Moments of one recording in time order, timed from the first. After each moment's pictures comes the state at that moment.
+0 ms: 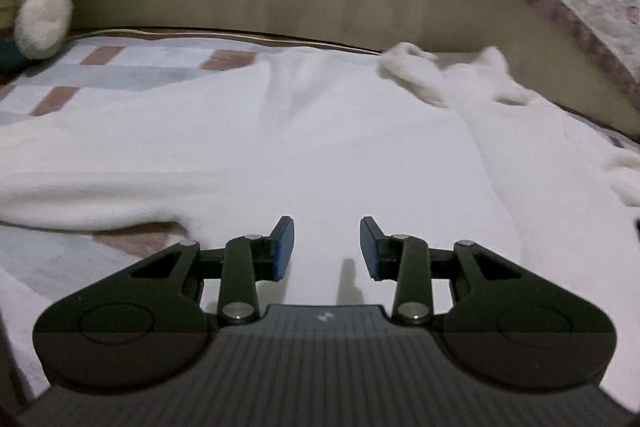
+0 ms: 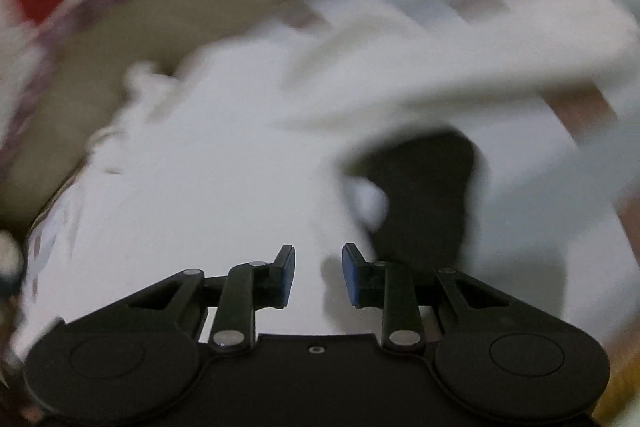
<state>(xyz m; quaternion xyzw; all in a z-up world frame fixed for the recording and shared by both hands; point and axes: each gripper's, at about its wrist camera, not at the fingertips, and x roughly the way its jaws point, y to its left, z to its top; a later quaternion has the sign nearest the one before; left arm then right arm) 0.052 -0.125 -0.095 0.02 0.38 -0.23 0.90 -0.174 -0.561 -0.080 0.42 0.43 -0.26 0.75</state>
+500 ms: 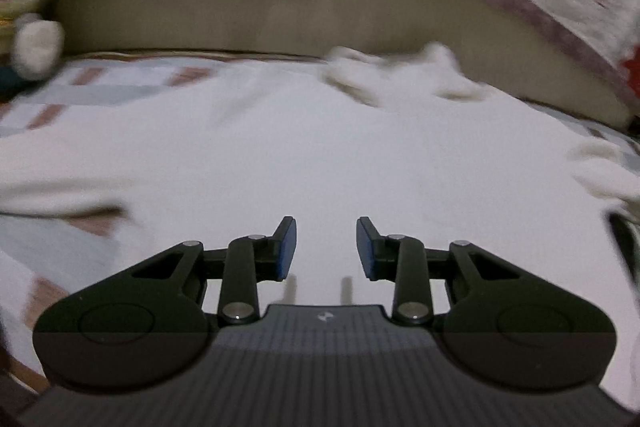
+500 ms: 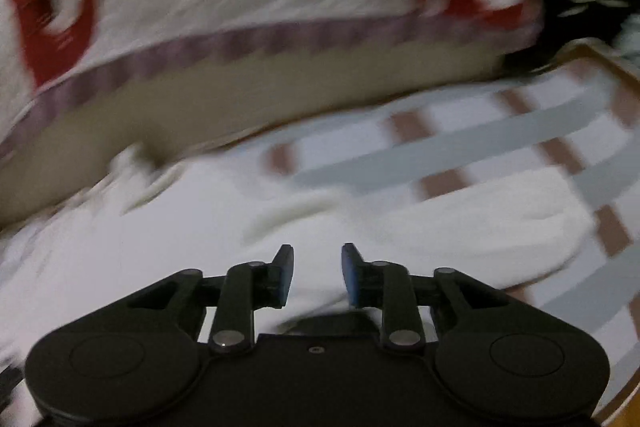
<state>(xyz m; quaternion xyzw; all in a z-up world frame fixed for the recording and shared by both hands) -0.023 -0.210 -0.074 0.05 0.36 -0.23 0.90 -0.156 -0.631 -0.020 0.26 0.37 -0.31 0.84</state>
